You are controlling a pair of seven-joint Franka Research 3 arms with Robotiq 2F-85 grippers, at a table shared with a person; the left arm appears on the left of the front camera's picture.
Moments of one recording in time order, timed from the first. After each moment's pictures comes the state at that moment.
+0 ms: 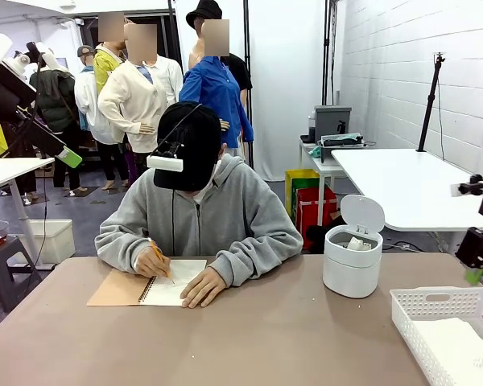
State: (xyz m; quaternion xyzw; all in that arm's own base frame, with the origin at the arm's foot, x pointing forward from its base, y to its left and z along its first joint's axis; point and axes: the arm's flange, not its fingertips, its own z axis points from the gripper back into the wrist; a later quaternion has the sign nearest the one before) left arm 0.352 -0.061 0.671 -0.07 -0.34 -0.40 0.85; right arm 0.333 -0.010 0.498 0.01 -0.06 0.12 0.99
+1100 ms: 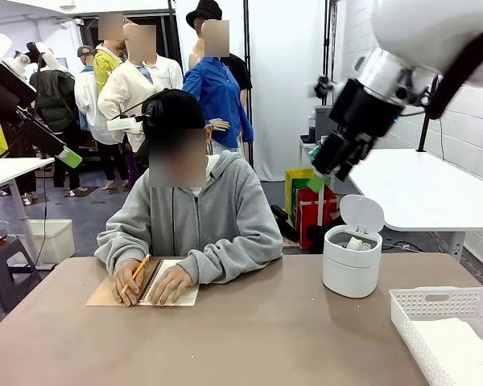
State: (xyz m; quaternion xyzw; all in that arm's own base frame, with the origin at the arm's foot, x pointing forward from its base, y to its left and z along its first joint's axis) left arm 0.352 -0.061 0.671 -0.07 -0.34 -0.40 0.85; right arm 0.376 0.198 0.649 0.15 -0.21 0.40 0.88
